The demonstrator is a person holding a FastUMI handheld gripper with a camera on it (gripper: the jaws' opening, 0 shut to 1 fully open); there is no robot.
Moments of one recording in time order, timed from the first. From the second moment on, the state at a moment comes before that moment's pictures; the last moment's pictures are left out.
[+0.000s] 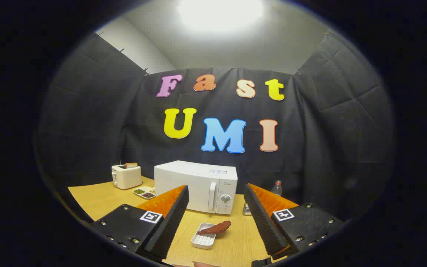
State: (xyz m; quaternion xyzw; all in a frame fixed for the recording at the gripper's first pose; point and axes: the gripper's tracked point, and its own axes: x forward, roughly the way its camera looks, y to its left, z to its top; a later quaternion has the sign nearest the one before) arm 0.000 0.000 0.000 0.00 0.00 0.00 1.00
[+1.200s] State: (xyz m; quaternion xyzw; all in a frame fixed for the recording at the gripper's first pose) arm 0.010 0.012 -0.005 0.01 0.00 0.01 1.00
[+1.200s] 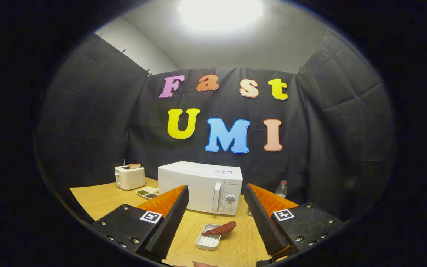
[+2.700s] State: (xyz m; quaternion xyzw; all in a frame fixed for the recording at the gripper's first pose) arm 0.155 0.045 -0.070 0.06 0.03 0.04 1.00
